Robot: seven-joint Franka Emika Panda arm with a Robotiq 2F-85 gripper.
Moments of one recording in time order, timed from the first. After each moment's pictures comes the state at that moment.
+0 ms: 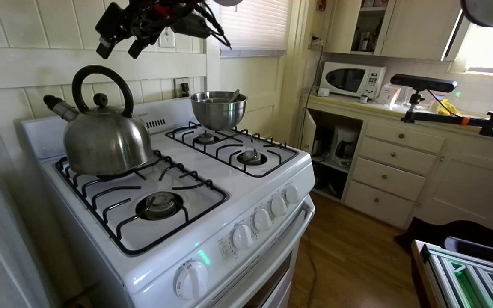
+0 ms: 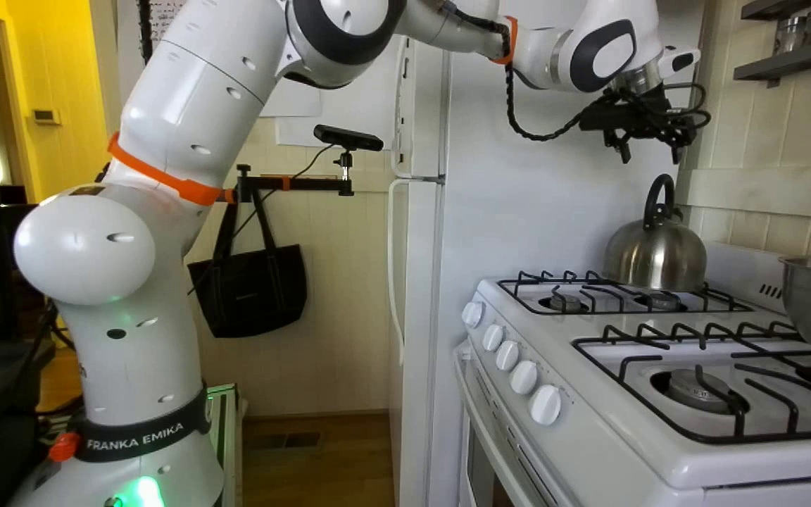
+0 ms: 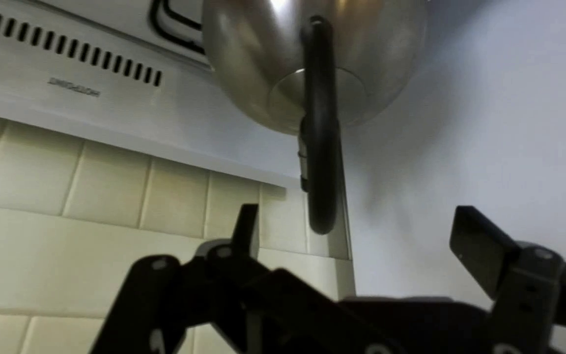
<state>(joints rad) -0.05 0.50 0.01 -1.22 0.26 2.42 -0.39</state>
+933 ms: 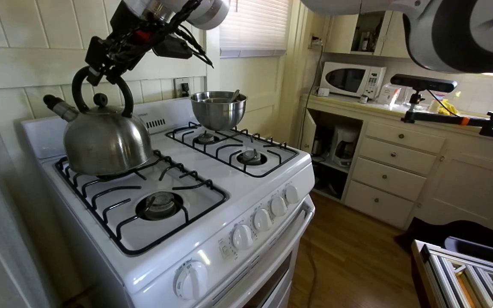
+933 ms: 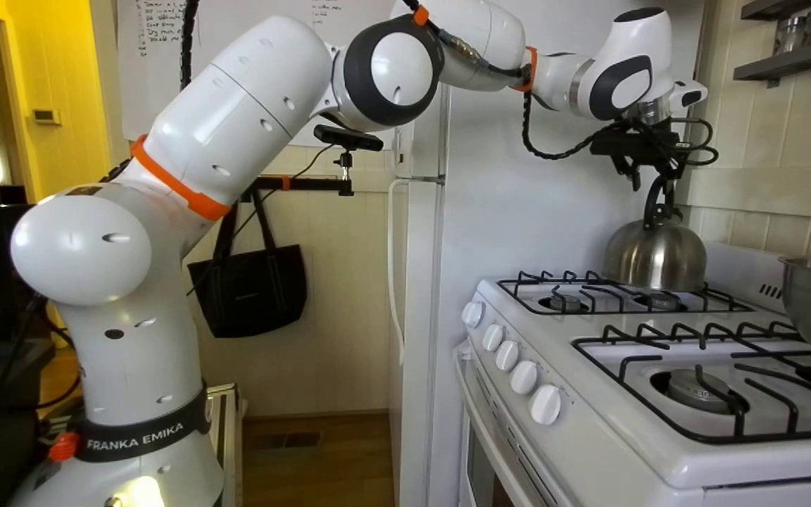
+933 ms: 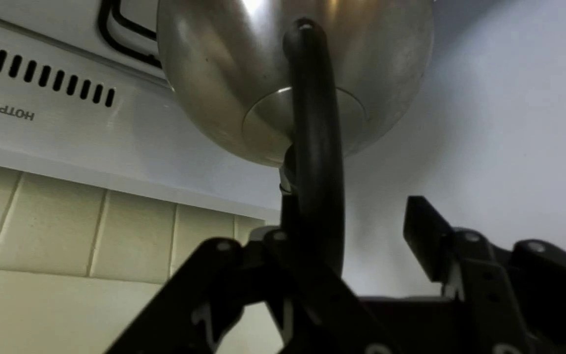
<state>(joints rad) -0.07 0.72 0.06 -0.95 0.26 2.30 -0.39</state>
